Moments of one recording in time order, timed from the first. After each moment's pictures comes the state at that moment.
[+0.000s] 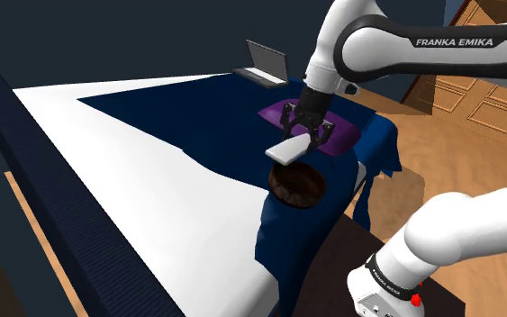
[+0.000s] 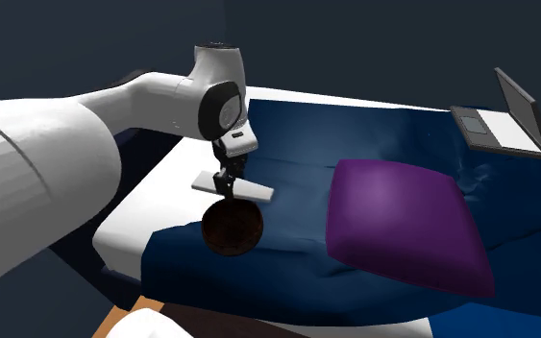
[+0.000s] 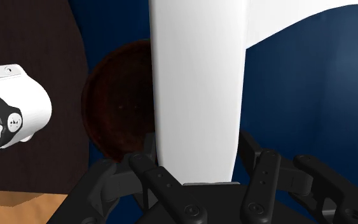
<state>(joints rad) -0.16 -0.58 0.33 -2.40 0.19 1.83 1.54</state>
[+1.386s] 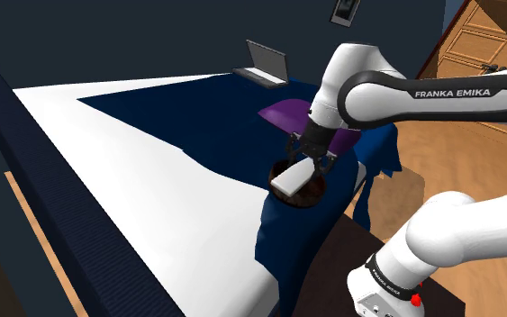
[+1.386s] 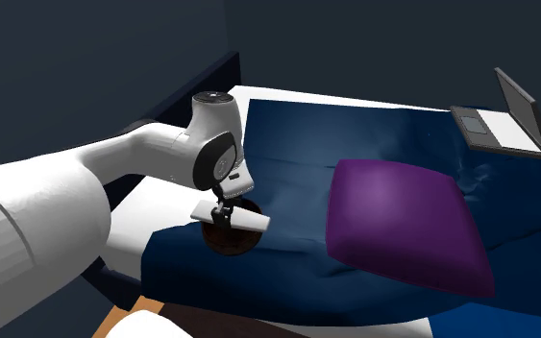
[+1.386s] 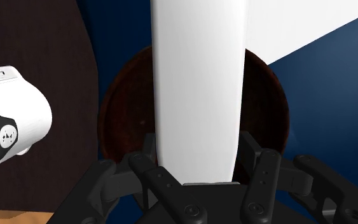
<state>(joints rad) -0.12 -0.69 0.34 -2.66 0.24 1.98 1.51</state>
